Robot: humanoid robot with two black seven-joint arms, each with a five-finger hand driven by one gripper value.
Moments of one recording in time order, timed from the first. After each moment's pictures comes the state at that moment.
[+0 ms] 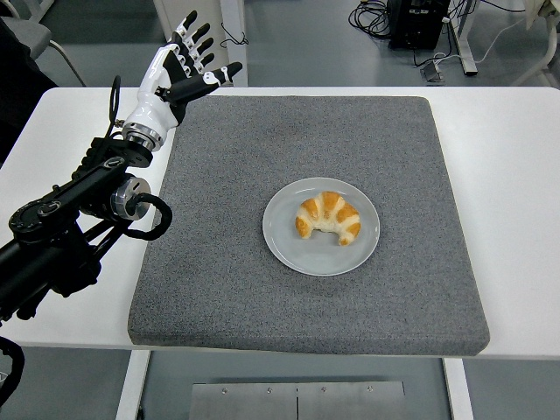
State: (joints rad) left arm -0.83 0.24 -0.73 -0.98 0.40 0.18 -0.38; right arm -0.09 0.00 -0.01 0.10 -0.10 0.02 0.41
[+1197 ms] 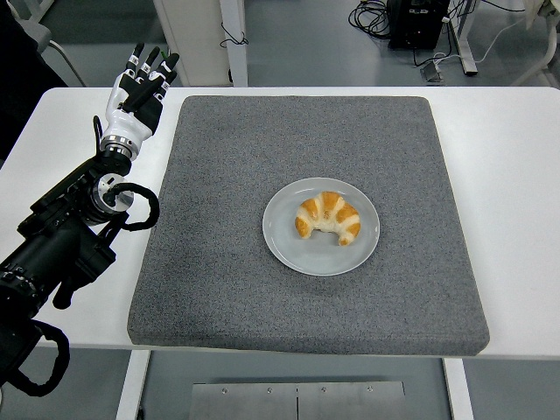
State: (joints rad) left arm -0.88 0.08 -0.89 -0.45 0.11 -0.19 -0.38; right arm -0.08 0.00 -0.02 0.10 -0.10 0.03 0.41
